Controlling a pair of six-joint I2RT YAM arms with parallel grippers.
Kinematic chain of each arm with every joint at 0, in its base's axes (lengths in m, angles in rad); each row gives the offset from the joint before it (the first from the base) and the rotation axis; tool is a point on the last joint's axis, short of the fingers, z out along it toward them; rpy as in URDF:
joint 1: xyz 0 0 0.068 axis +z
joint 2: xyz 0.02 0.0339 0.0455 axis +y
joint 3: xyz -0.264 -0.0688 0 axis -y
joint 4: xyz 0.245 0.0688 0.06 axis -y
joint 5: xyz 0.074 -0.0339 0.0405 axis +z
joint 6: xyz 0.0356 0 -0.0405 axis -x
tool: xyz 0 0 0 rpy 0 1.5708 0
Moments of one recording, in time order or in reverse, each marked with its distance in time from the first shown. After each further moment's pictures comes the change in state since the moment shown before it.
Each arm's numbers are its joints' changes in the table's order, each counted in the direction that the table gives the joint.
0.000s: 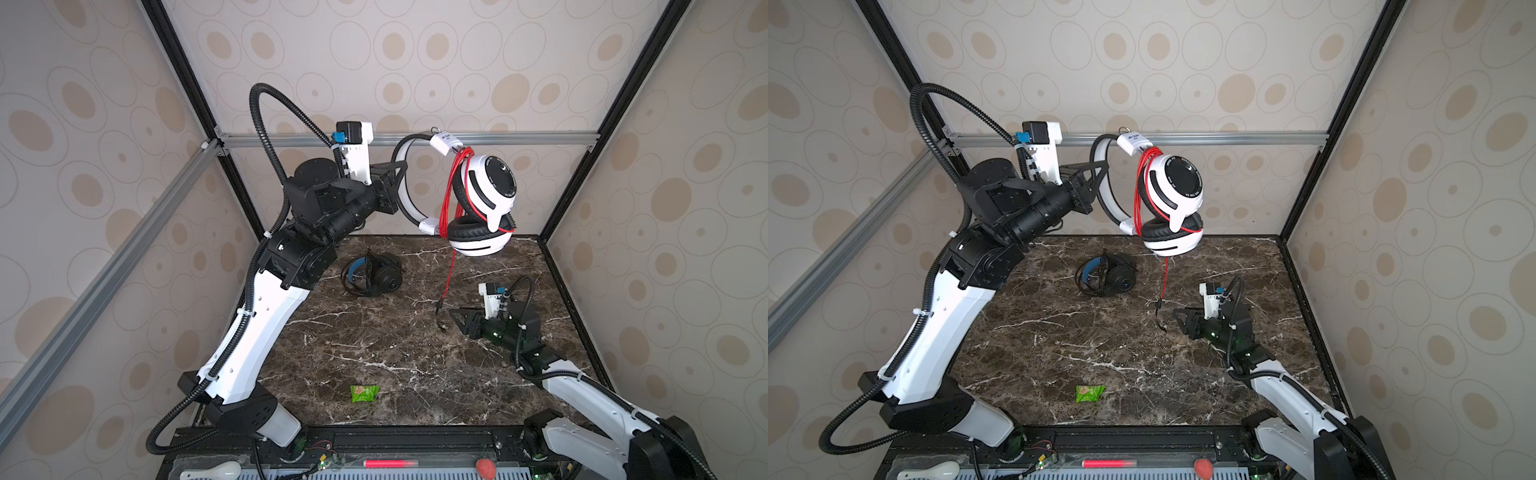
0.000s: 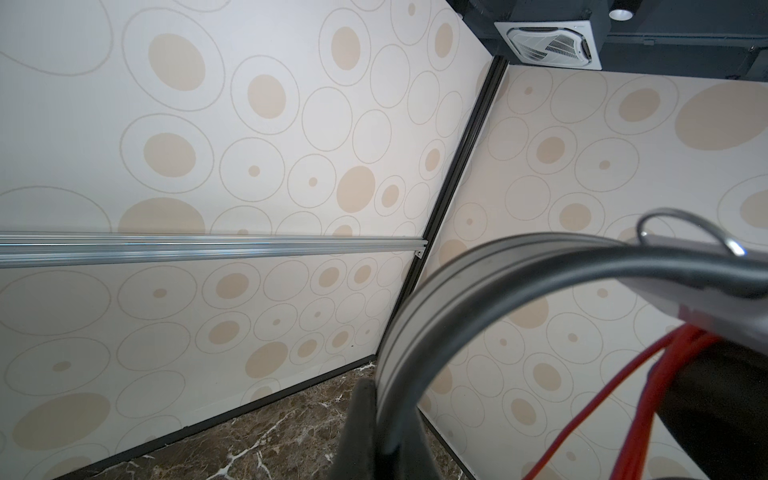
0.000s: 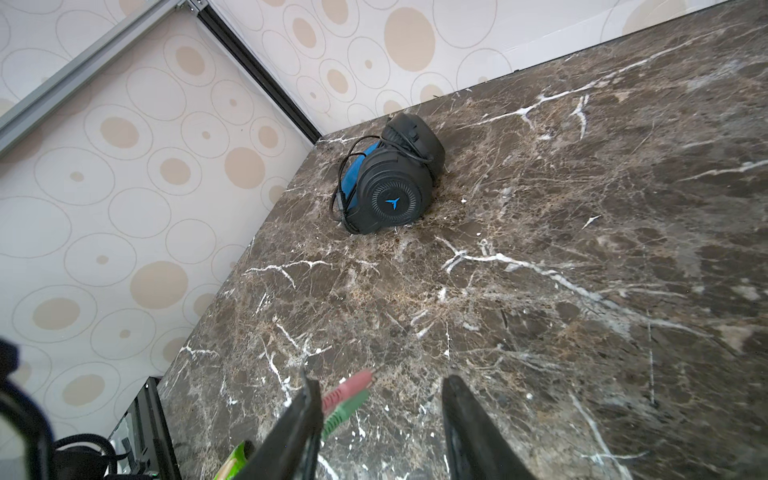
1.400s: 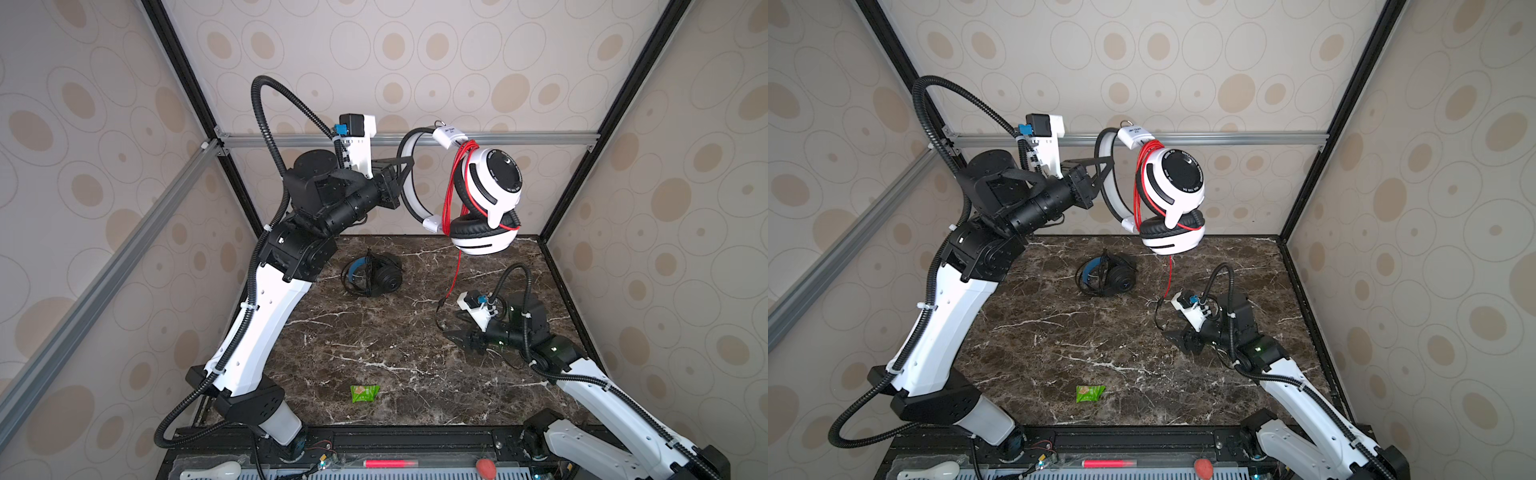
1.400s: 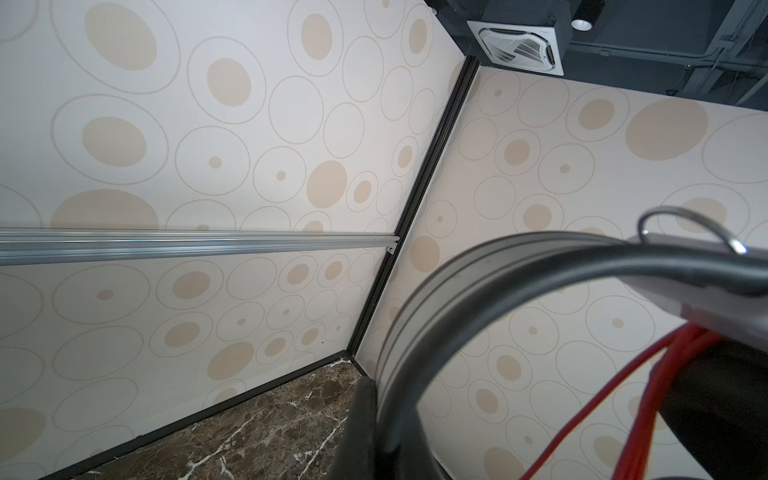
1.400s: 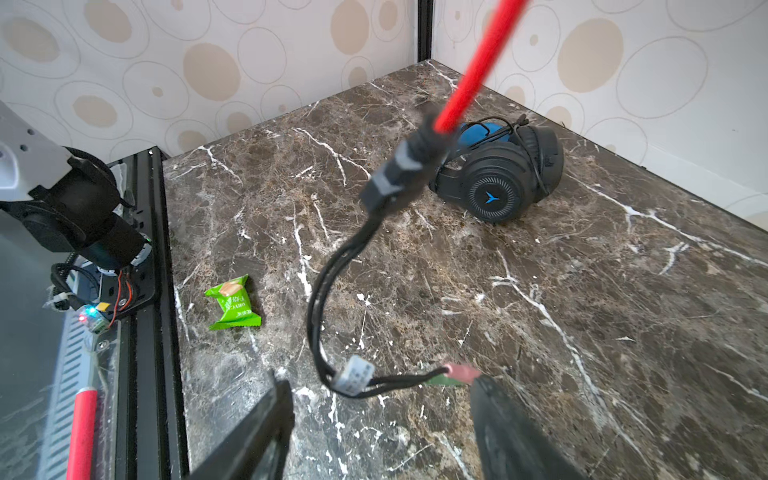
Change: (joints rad) left arm 0.019 0.056 0.096 -0.038 -0.109 0.062; right arm 0.094 -0.074 0.250 -0.495 0.160 0.676
